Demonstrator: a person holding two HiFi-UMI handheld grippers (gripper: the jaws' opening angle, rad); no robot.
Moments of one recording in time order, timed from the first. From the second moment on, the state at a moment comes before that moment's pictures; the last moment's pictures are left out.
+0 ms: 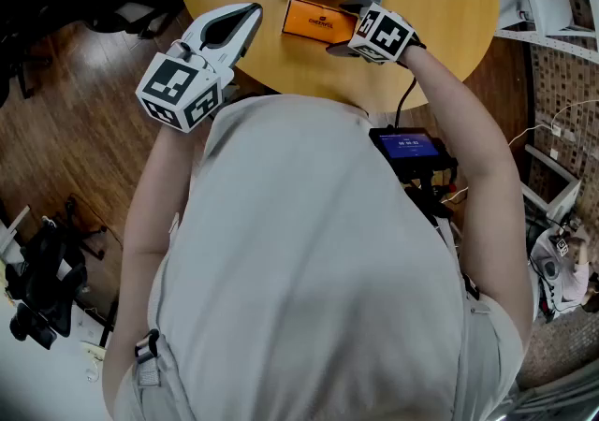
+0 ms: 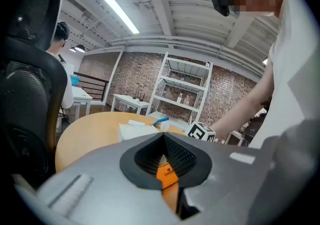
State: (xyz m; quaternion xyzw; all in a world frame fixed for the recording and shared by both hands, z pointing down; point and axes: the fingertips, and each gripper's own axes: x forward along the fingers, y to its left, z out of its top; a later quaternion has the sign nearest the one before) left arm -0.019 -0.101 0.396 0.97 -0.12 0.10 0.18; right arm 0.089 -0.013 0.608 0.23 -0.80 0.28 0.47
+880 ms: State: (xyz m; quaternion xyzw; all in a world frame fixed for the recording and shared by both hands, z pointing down) left arm -0.032 -0.095 0.387 0.97 -0.14 0.08 0.19; right arm 0.180 -0.110 0.558 0.32 -0.75 0.18 0.55
